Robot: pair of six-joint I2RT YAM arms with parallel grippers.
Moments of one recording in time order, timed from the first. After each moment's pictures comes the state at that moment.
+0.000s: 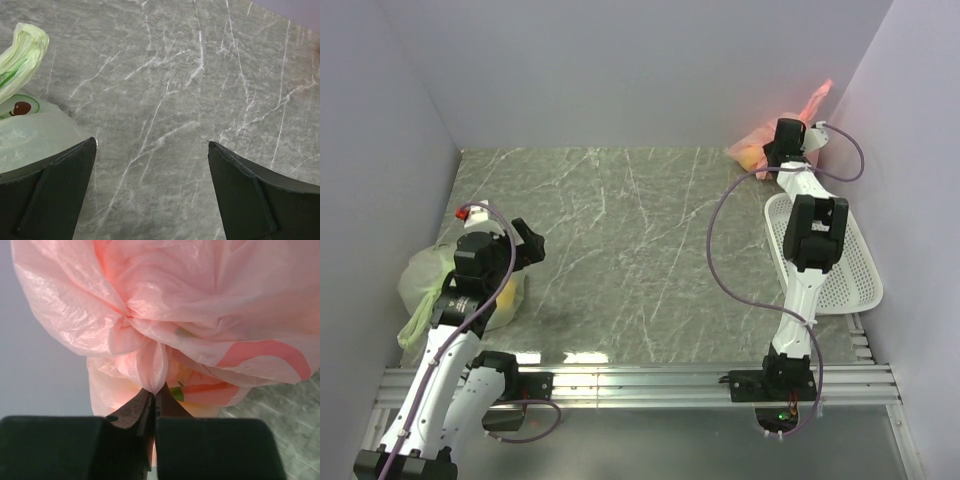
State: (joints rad) left arm -0.14 0.67 0.66 -0.37 -0.08 -0.43; right arm -0.10 2.29 1.88 -0.06 0.34 0.89
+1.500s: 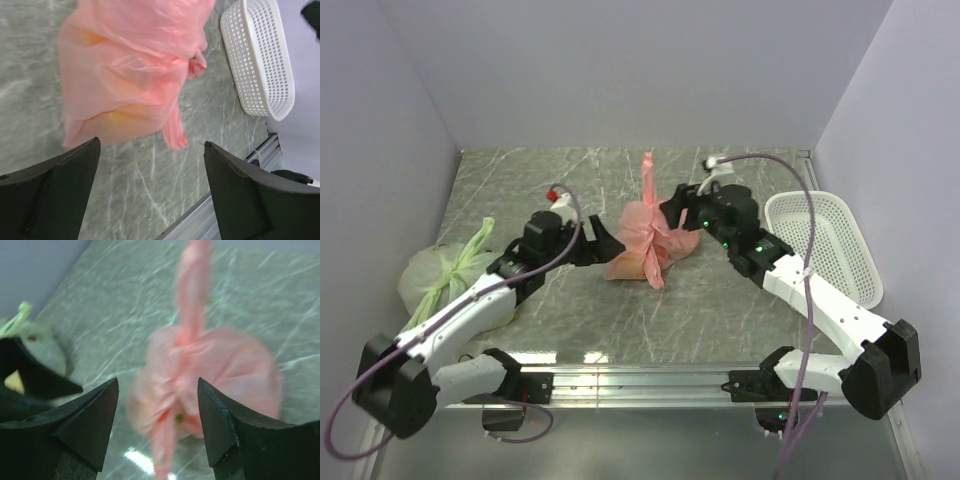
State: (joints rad) left arm -0.51 1.06 0.72 -0.09 0.22 -0.68; right arm 0.64 1.19 0.98 -0.04 0.07 0.33
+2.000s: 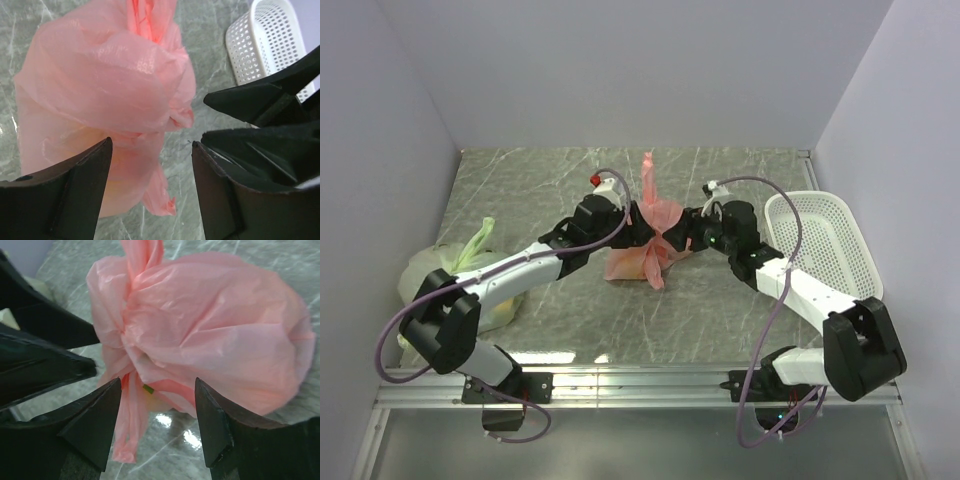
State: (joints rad) left arm -0.68 1.47 0.97 0.06 0.04 -0.67; right arm 0.42 1.29 0.72 0.19 -0.31 0.38
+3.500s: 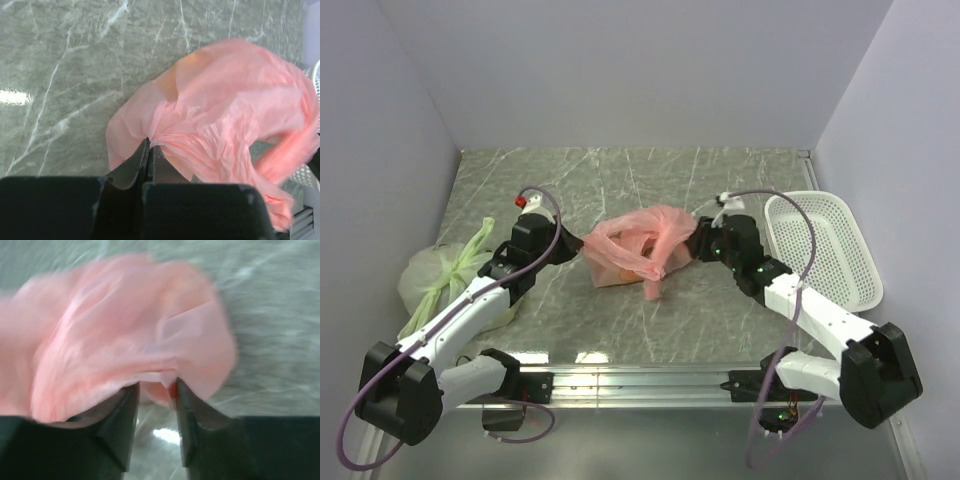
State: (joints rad) left arm -0.41 1.08 0.68 -0.11 -0.02 -0.73; right arm 0.43 1.16 0.64 0.06 0.01 0.44
